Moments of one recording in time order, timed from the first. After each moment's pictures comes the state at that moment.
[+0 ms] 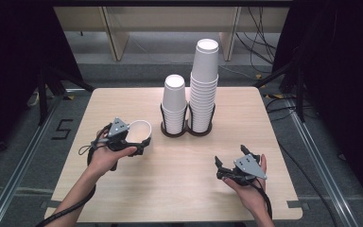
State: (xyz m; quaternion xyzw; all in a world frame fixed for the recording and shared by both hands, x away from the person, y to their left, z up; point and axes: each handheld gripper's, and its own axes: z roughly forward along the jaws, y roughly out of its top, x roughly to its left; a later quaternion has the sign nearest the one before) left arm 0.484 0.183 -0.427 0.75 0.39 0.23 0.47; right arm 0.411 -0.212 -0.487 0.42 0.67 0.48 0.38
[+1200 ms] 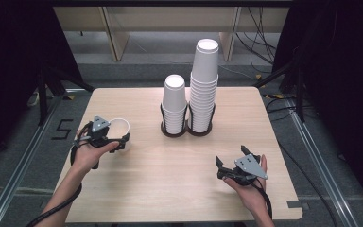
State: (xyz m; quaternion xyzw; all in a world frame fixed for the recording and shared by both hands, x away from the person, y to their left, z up) left arm 0.497 0.238 -0.434 0.74 0.47 0.27 0.40; right arm 0.412 -0.214 -0.489 0.42 0.67 0.48 0.38
